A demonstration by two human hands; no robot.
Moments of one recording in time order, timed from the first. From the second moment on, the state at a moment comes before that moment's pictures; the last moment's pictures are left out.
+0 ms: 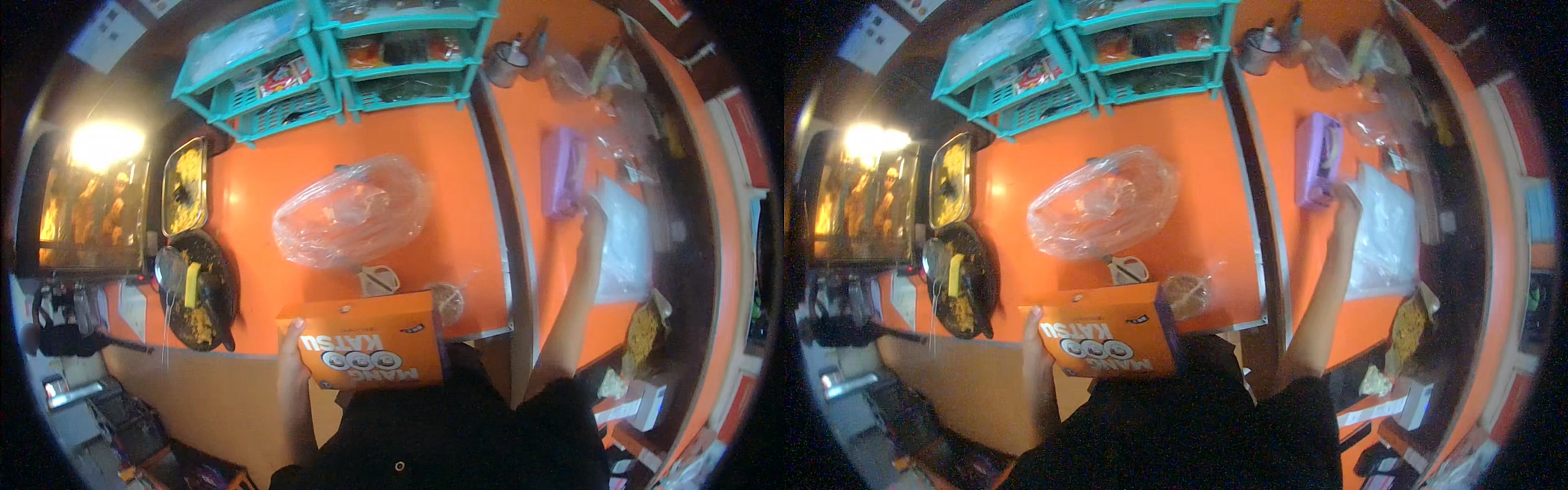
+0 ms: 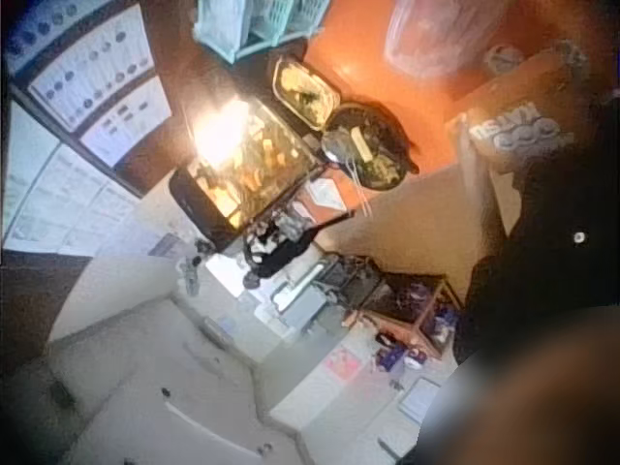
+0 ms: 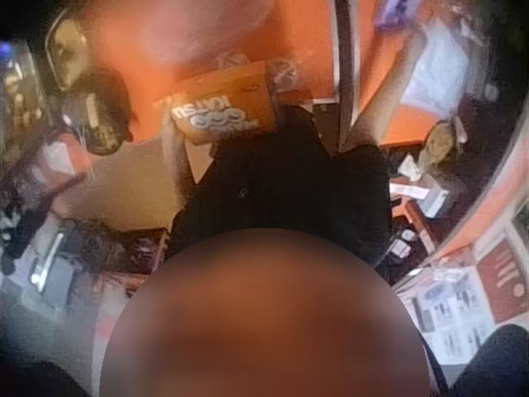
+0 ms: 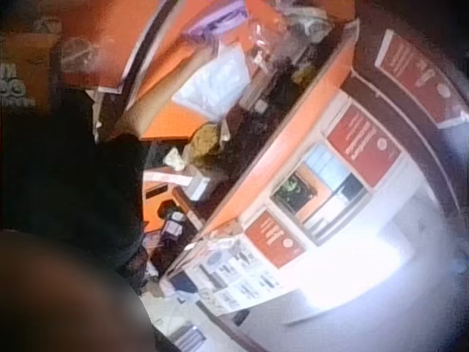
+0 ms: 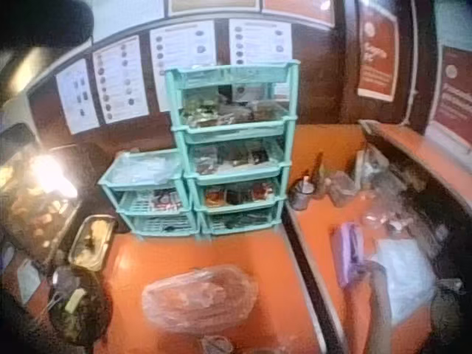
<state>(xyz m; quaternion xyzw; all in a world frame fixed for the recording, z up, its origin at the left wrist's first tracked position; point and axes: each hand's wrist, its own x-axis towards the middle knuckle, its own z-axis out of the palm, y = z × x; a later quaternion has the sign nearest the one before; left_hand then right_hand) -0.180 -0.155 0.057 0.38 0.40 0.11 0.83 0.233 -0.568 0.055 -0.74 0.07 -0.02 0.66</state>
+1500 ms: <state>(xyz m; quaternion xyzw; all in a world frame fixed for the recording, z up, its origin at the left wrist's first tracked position) -0.227 -0.121 0.040 0.37 0.18 -0.14 0.90 -0.205 -0.437 0.082 -0.30 -0.02 0.30 0.90</state>
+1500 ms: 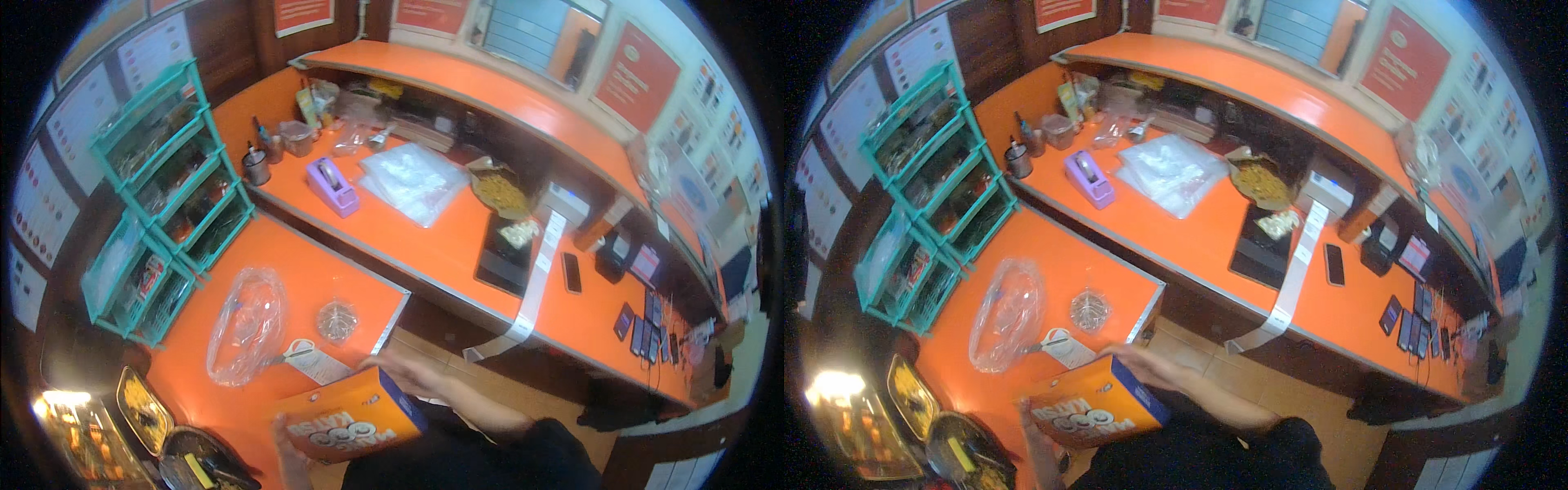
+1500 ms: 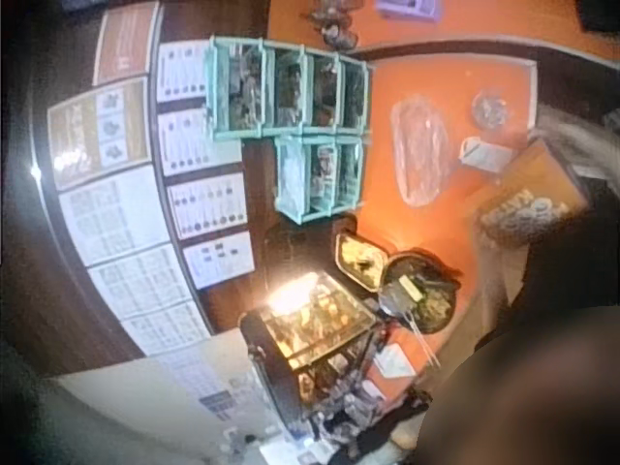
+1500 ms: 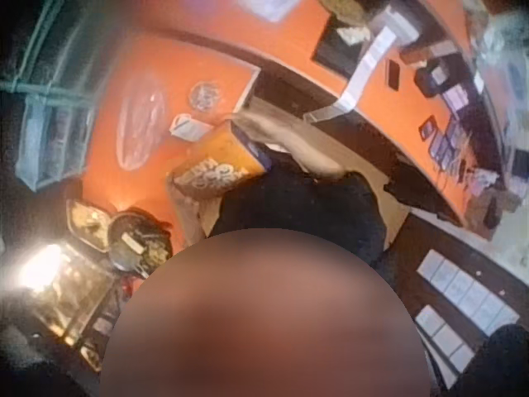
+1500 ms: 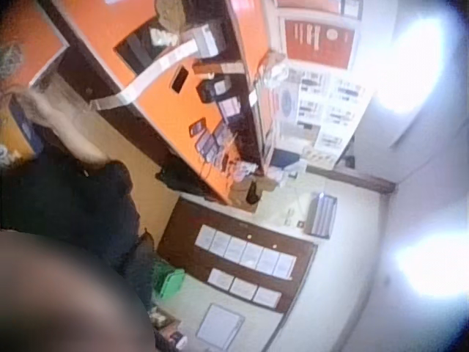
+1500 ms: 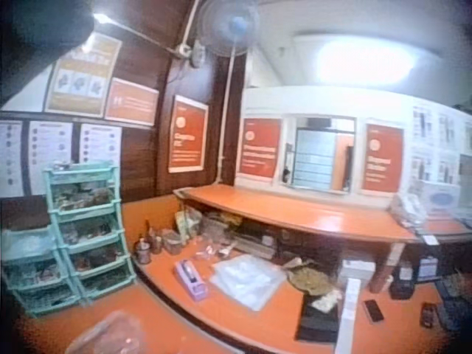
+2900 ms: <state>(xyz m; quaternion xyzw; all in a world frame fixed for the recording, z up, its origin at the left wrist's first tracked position) -0.153 -0.636 0.134 0.80 -0.30 -0.32 0.41 -0.517 -0.997 0.006 -0.60 0.76 -0.23 -0.05</state>
